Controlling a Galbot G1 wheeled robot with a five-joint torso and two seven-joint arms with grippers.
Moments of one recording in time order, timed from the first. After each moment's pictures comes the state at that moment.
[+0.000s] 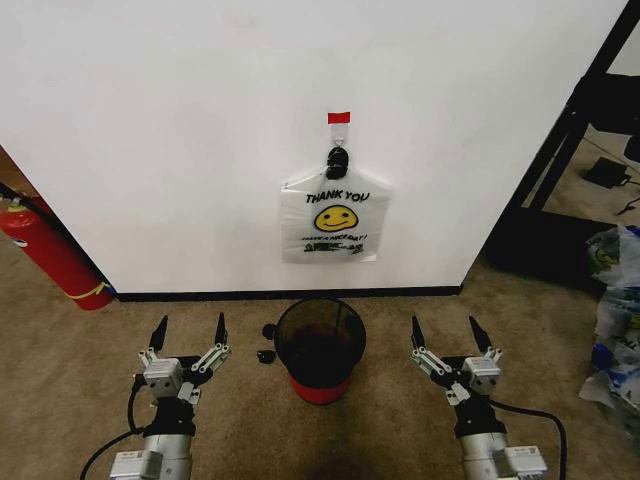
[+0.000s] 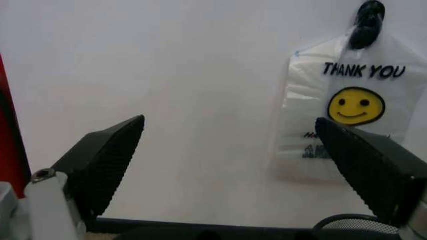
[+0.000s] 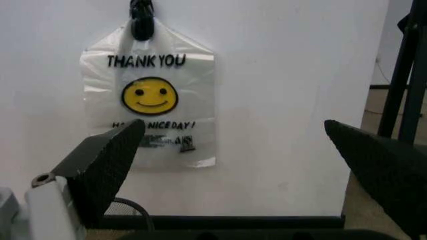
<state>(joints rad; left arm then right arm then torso) 1.80 -1.33 -0.50 -2.21 -0.15 -0.33 -0.21 -1.80 1.43 0.48 2.22 0.07 0.26 0.06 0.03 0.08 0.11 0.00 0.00</state>
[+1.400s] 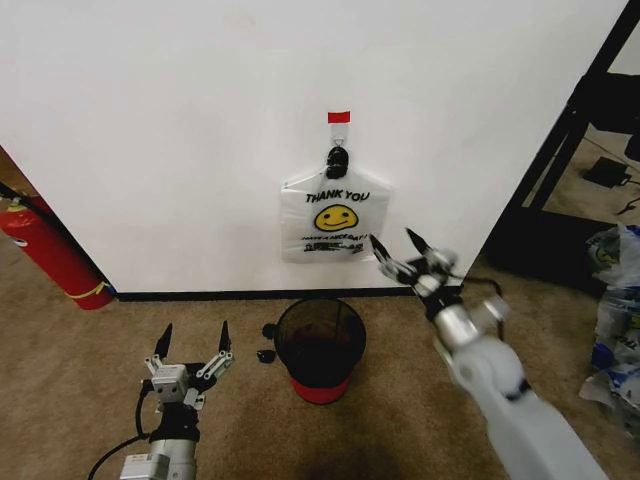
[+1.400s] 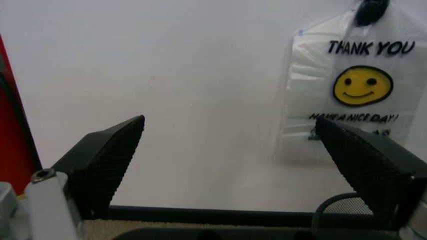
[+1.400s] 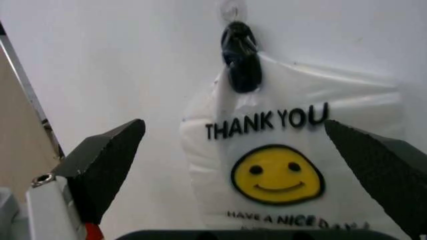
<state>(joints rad) 1.81 -1.34 -0.49 -2.18 -0.11 -0.33 -0.22 -1.00 1.11 0.25 1.81 0.79 0.08 -0.22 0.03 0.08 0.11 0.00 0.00</state>
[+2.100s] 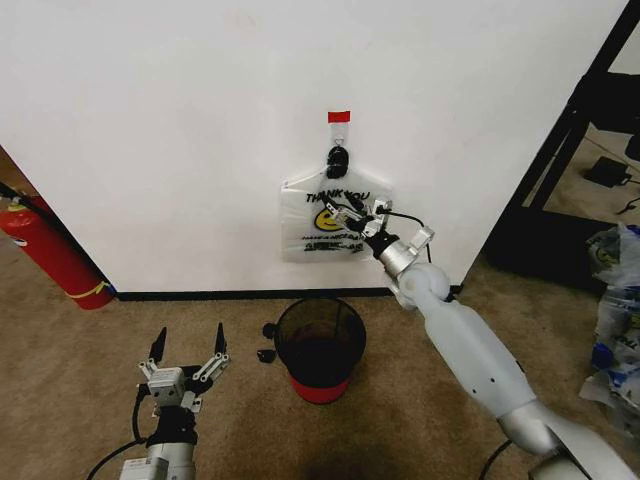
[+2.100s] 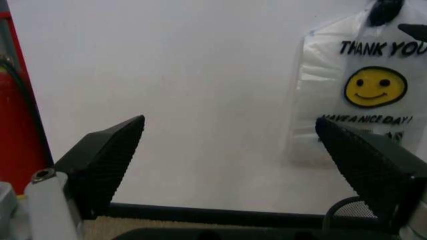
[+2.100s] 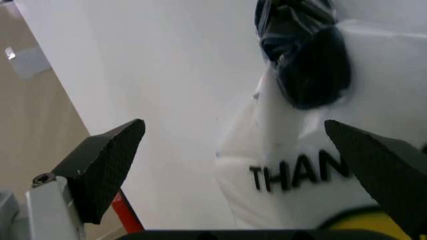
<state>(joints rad) 1.81 -1.36 -0.50 -2.18 -0.10 -0.33 -0.23 -0.52 1.27 0.03 1.30 1.04 0.05 -0.44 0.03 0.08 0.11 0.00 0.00</state>
